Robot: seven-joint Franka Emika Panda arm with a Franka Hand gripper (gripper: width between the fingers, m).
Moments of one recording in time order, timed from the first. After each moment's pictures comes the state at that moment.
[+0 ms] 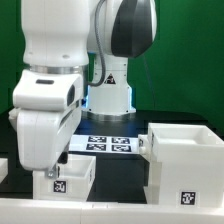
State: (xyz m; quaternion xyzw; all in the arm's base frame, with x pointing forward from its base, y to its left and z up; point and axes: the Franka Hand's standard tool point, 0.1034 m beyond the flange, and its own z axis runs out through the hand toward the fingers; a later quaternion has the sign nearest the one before) arm 0.610 -0.106 0.059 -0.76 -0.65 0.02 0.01
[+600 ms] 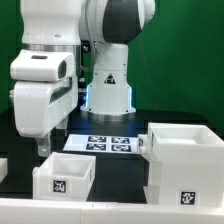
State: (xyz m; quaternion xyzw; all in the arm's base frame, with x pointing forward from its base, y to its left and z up) arm 0.556 -0.120 0.073 -0.76 -0.64 0.00 0.00
